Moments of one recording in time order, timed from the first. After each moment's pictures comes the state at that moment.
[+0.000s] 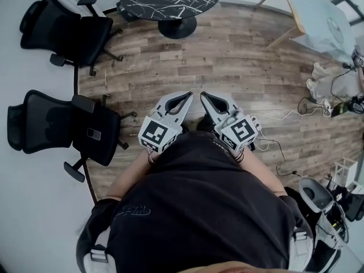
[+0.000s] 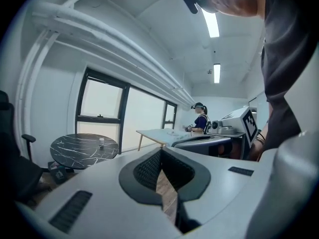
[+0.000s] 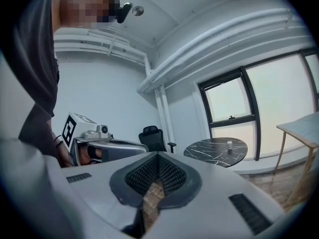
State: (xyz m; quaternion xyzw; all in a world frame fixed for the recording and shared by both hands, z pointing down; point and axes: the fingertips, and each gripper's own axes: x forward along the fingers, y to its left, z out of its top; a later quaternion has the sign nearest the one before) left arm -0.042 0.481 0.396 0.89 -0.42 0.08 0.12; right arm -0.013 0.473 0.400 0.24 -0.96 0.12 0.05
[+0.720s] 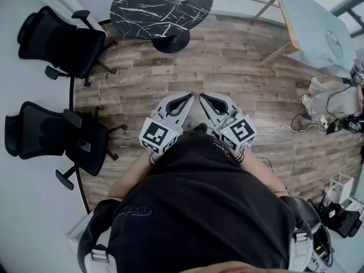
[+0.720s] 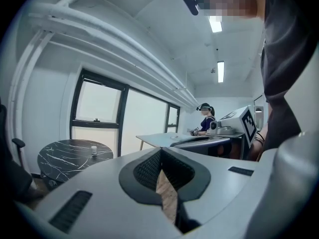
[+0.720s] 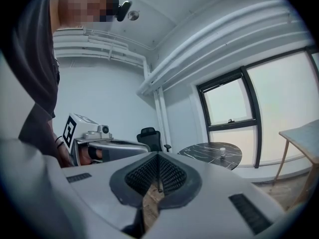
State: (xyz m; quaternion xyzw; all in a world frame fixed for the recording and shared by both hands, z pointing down) left arm 0.054 0.360 0.393 0.89 -0.44 0.06 0.10; right arm 0.077 0.354 0.397 0.21 -0.97 0.10 0.05
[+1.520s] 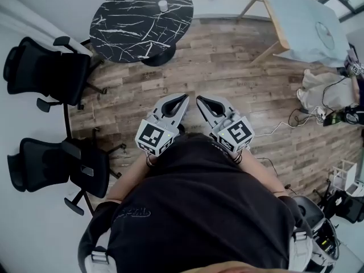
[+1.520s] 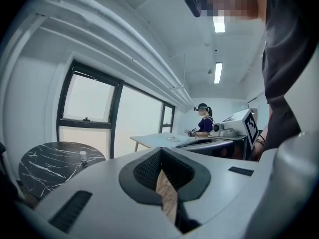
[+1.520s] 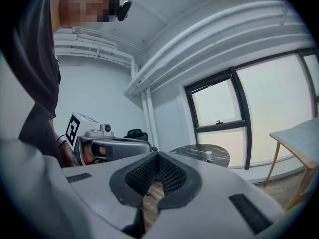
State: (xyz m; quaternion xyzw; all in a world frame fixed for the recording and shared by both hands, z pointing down) left arm 0.070 0.238 0.397 0.91 -0.40 0.06 0.11; right arm 0.100 0.239 0.406 0.27 -0.96 0.11 0.05
